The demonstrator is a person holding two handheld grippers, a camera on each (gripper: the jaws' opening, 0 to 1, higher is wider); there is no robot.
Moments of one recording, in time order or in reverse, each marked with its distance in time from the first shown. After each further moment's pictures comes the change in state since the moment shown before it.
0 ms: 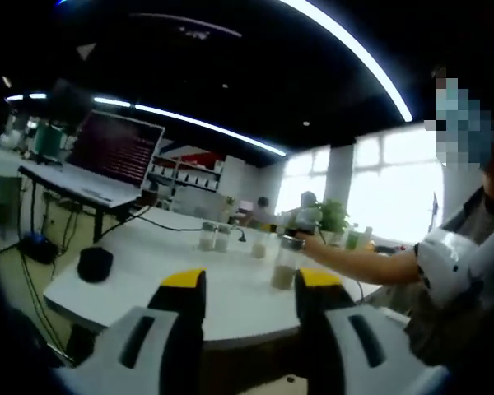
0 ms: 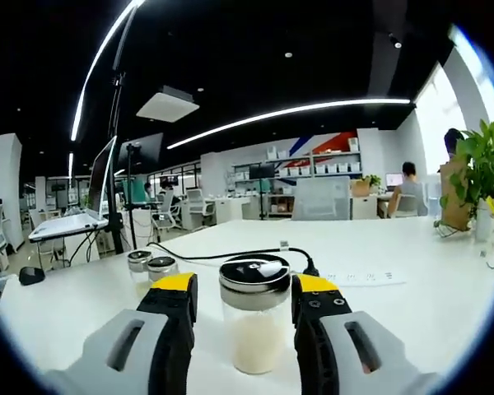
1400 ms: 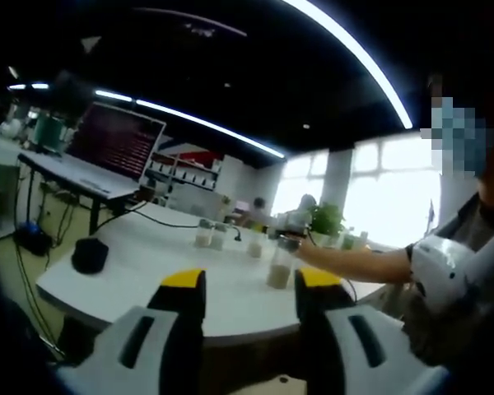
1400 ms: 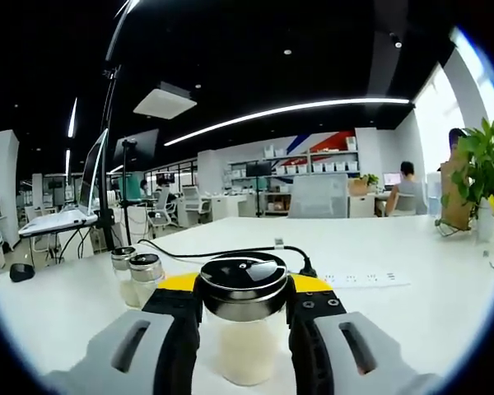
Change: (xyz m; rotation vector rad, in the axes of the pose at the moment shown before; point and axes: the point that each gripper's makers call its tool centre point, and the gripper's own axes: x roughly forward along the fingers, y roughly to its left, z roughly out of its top) left arm 0.001 -0.001 -0.008 -0.032 0.003 -0.011; right arm 0.007 -0.006 -0.013 -0.004 0.014 -0.024
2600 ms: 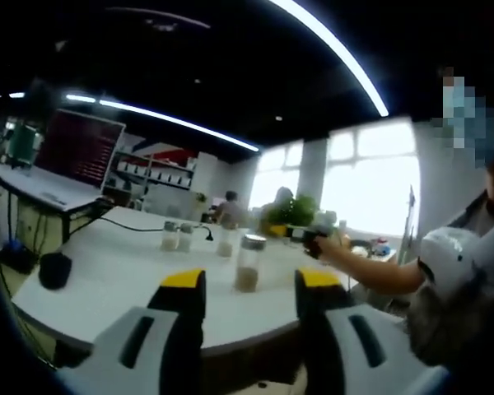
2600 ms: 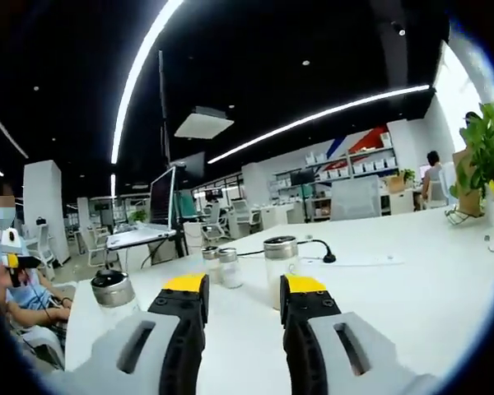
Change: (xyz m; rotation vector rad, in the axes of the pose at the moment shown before) left arm 0.027 -0.059 0.001 0.073 0.034 -0.131; right arm -0.171 0.022 0.023 0.112 -0.052 0.369
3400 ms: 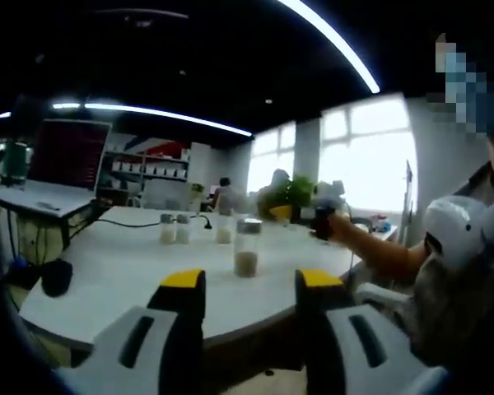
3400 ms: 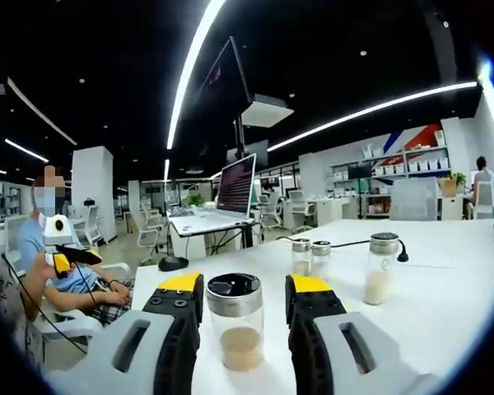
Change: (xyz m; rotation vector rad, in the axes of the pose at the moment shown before) left arm 0.000 -0.008 -0.016 0.083 0.086 -0.011; right arm 0.012 0.130 -0.013 -0.081 0.068 0.208
